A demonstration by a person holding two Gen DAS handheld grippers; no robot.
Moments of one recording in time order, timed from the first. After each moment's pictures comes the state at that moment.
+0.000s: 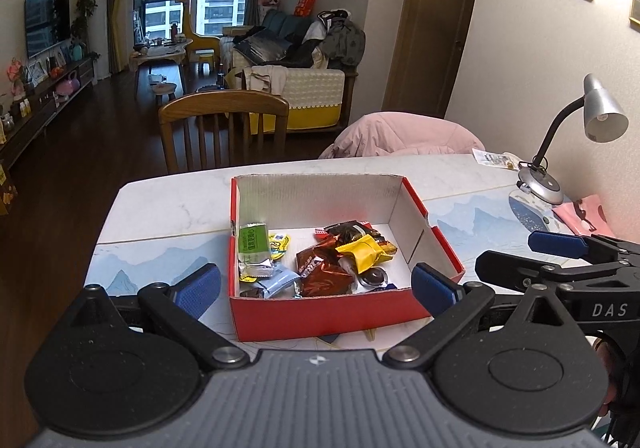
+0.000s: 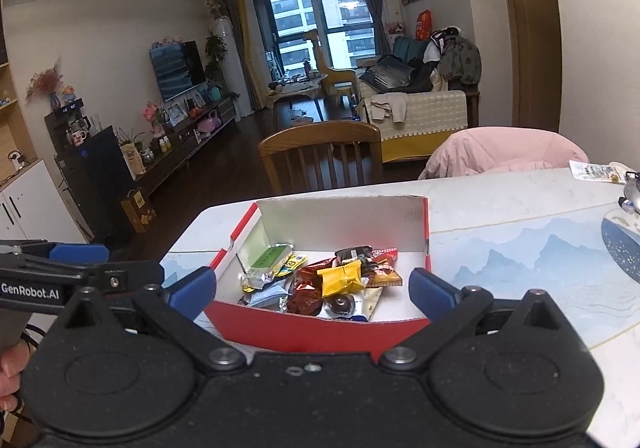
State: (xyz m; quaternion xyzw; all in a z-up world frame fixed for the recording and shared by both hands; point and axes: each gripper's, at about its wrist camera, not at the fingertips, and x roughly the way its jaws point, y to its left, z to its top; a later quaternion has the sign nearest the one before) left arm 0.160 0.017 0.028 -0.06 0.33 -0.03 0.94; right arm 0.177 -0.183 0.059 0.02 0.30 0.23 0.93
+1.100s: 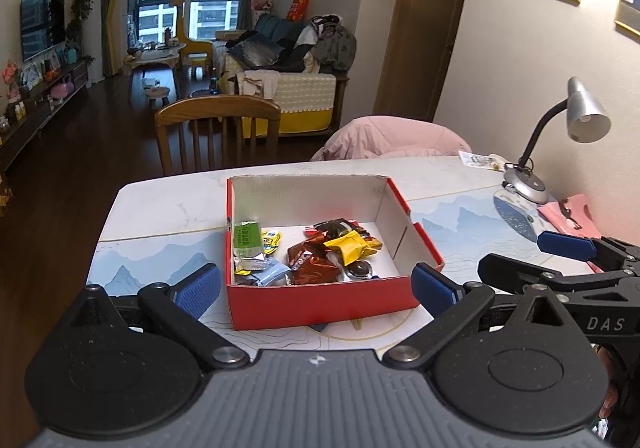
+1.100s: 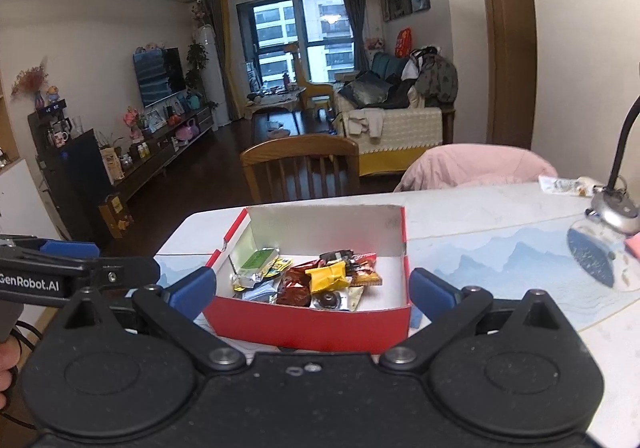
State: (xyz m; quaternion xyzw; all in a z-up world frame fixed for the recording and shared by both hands) left arm 0.131 0.013 0.041 -0.06 0.32 -0.04 0.95; right arm 0.135 -0.178 0.075 0.00 0.28 0.18 0.94
